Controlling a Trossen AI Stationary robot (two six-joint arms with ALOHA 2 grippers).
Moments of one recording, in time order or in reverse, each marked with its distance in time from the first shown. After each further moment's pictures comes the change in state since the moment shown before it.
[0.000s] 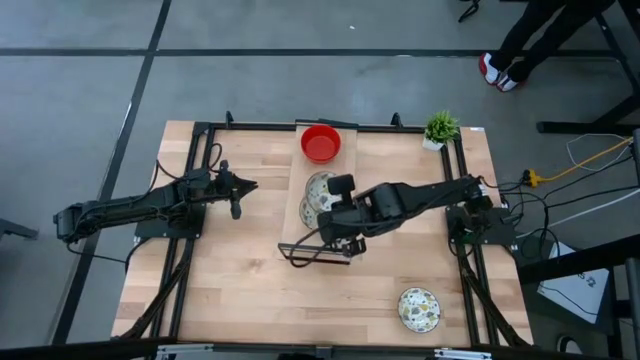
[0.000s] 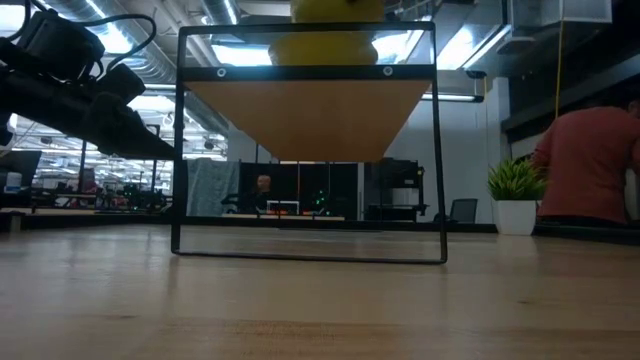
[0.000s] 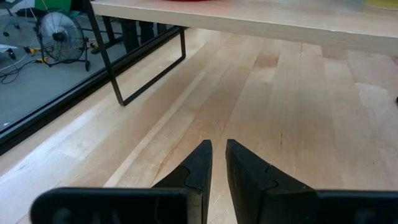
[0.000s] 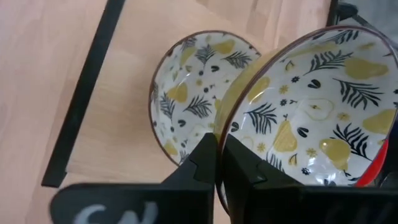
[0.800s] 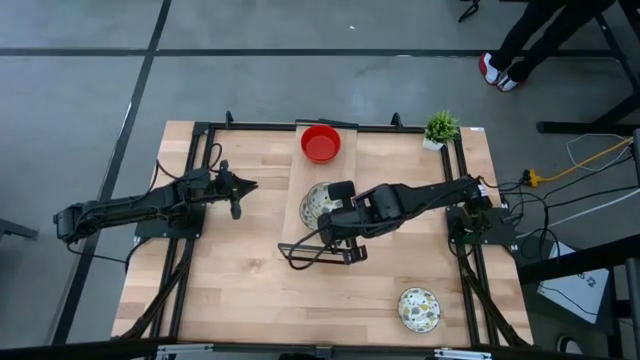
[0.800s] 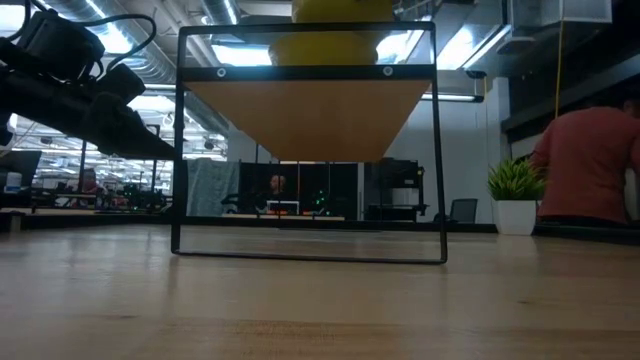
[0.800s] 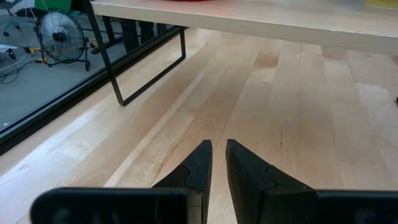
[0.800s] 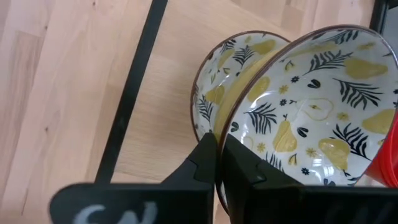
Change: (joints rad) left arm 0.000 0.000 0.000 0.000 0.000 0.000; right arm 0.000 0.003 0.000 -0.004 -0.125 0.067
